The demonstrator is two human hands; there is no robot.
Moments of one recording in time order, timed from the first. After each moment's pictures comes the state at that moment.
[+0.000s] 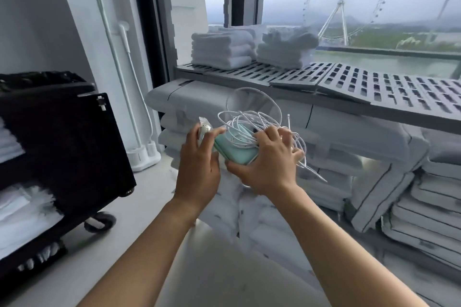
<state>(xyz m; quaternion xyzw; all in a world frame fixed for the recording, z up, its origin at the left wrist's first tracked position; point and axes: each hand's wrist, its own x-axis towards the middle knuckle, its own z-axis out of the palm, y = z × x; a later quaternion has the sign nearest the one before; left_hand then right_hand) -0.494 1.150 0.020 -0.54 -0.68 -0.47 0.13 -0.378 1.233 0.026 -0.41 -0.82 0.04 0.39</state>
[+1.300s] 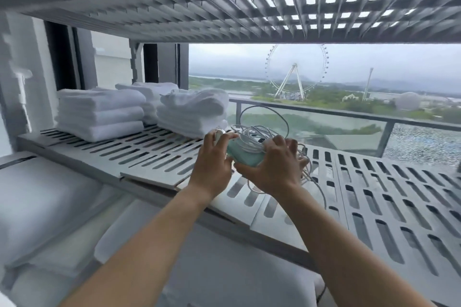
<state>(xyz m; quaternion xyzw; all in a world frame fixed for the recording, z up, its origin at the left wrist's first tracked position) -0.341 1.646 0.106 -0.63 -0.60 -0.48 0.12 -0.210 1.704 0.111 -0.47 -0.78 -0.05 0.41</state>
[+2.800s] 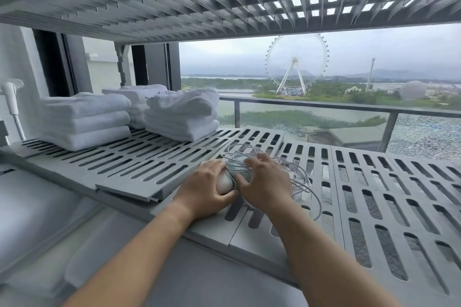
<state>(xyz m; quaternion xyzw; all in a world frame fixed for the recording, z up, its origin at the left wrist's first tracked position) -0.346 1.680 0.067 -0.69 -0.65 -0.30 0.08 -0.199 1.735 0.082 -0.47 -0.82 0.02 0.31</state>
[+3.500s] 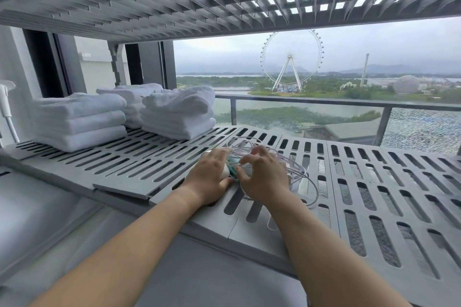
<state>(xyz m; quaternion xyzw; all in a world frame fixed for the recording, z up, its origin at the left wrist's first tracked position) -0.338 1.696 0.083 -0.71 -0.65 -0.27 0.08 -0.196 1.738 0.083 -0.44 -0.83 0.03 0.34</state>
